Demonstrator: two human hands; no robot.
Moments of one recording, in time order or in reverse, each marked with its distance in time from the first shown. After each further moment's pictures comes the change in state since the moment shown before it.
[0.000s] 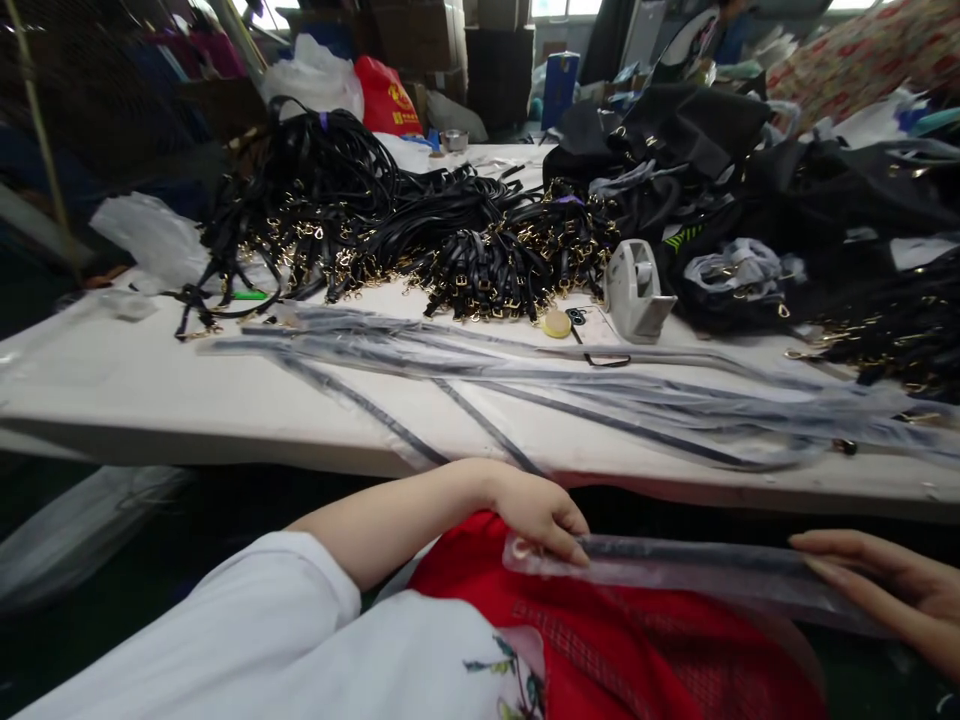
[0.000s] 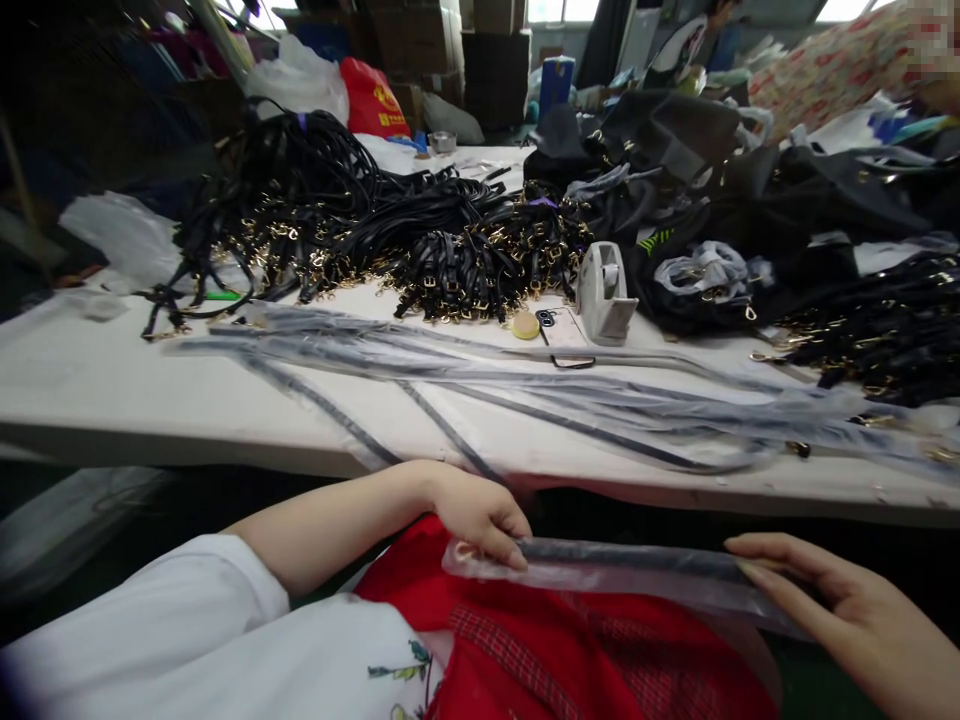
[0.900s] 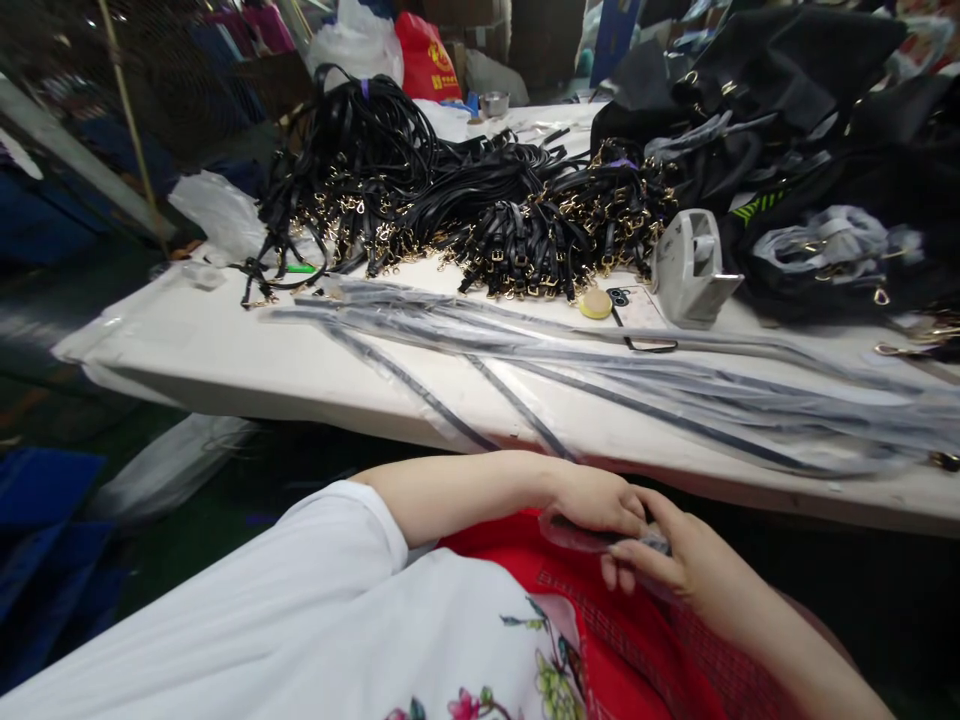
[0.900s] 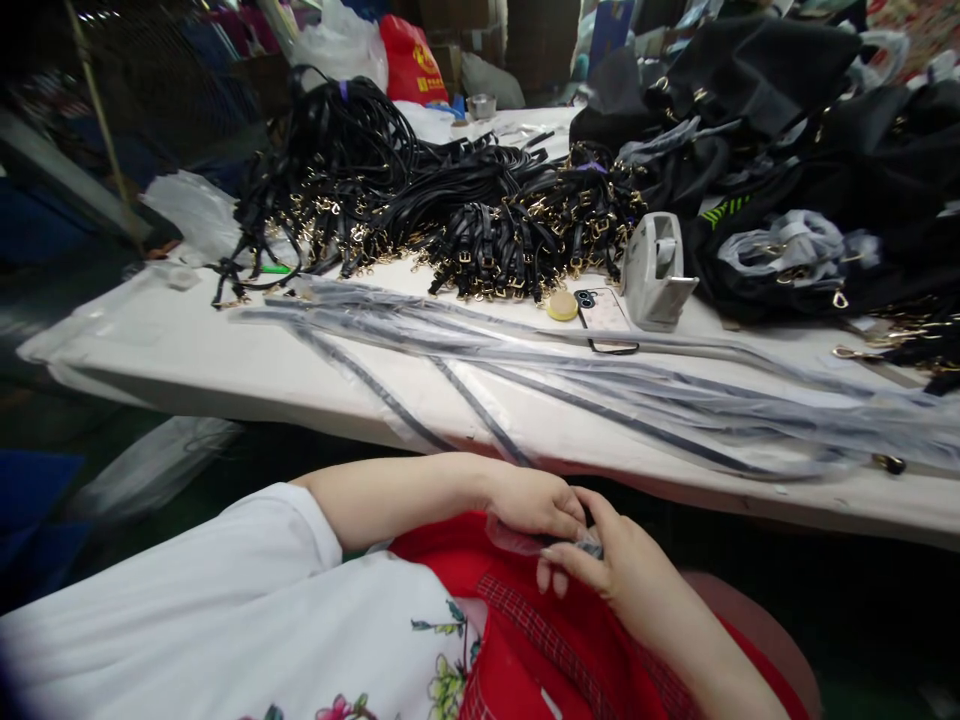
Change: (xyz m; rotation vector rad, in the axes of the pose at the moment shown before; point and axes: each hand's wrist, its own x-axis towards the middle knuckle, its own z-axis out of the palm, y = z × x) left_hand 0.051 -0.001 0.017 -0.355 0.105 -0.032; right_hand -0.025 -0.096 0.145 -0.082 -0.771 -0.207
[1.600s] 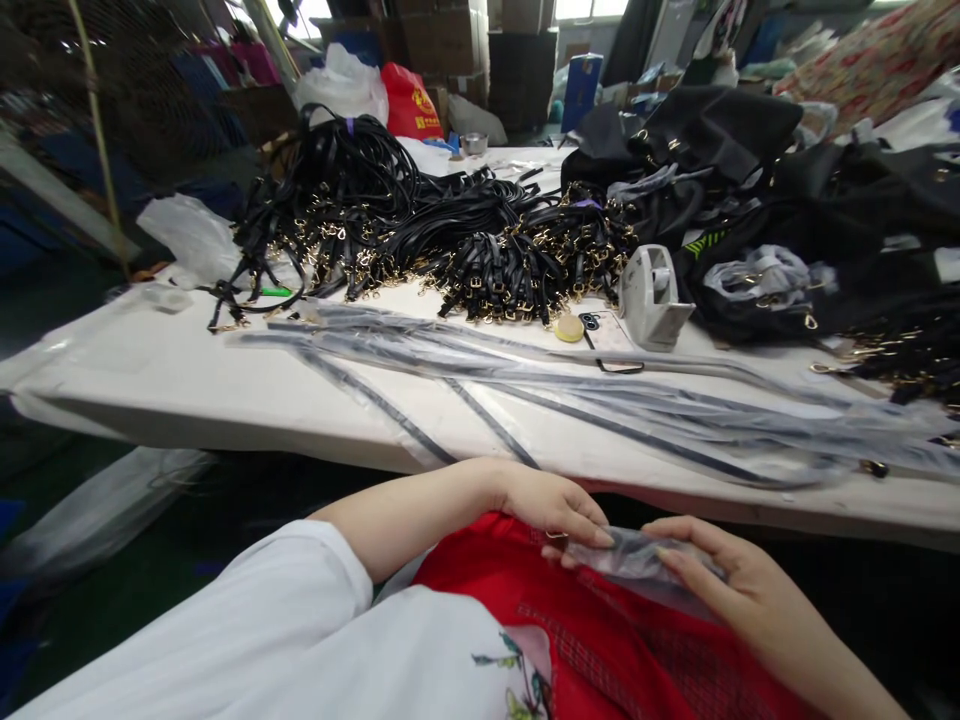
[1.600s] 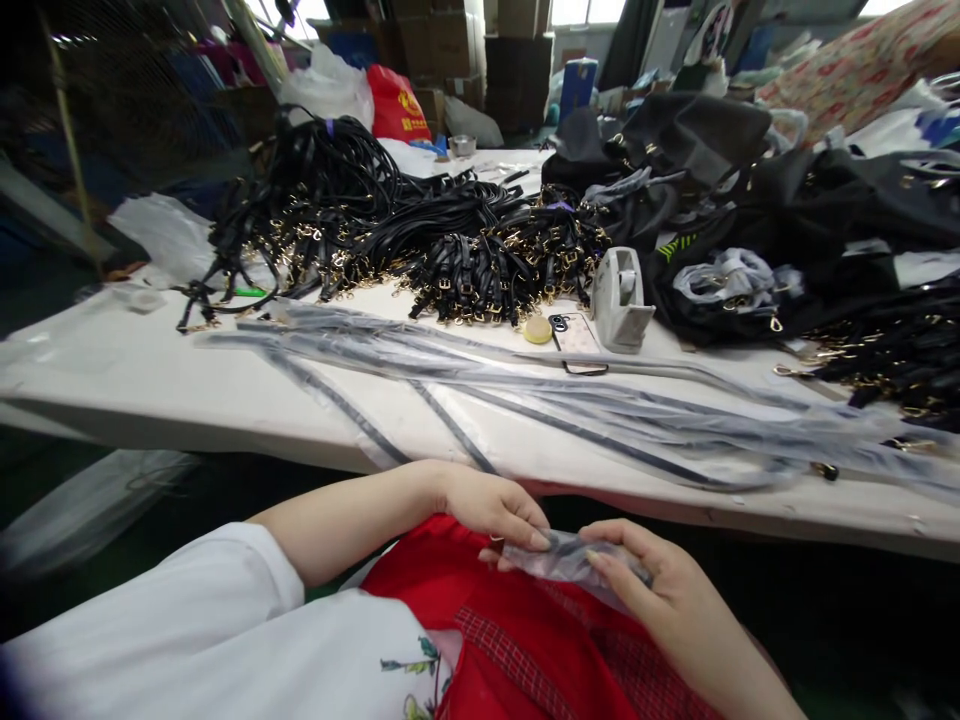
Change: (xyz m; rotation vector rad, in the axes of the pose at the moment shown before) left_hand -0.036 0.007 -0.018 0.024 -0.123 0.113; right_hand -0.035 0.018 -0.037 0.138 0.150 0.022
